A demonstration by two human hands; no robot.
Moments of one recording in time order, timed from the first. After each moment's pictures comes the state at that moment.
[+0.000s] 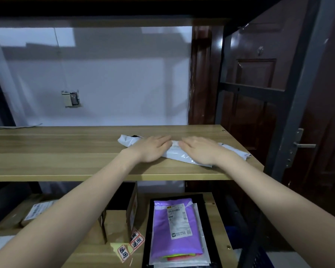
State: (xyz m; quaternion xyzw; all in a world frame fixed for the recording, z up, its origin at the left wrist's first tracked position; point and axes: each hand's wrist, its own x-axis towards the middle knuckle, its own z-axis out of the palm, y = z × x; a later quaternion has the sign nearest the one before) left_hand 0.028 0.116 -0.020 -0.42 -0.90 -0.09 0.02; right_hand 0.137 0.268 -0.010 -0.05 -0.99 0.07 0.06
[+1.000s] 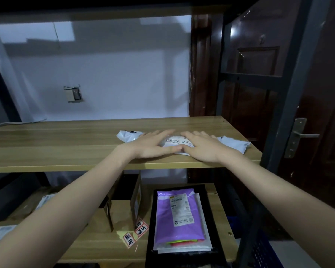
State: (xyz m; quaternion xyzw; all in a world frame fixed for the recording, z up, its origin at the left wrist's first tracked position) left_hand 0.048 0.099 -0.021 -0.43 -0.89 -0.13 -0.04; right_hand 0.155 0.259 -0.020 -0.06 -0.99 0.09 0.06
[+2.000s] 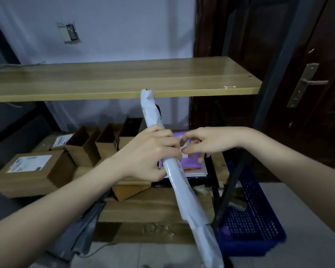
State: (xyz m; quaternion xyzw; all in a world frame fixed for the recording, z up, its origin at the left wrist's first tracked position) left_hand 0.207 0.017 -0.114 -0.67 -0.71 -0.07 0.18; right_hand 0.262 0.212 -0.090 0.04 -0.94 0.28 -0.21
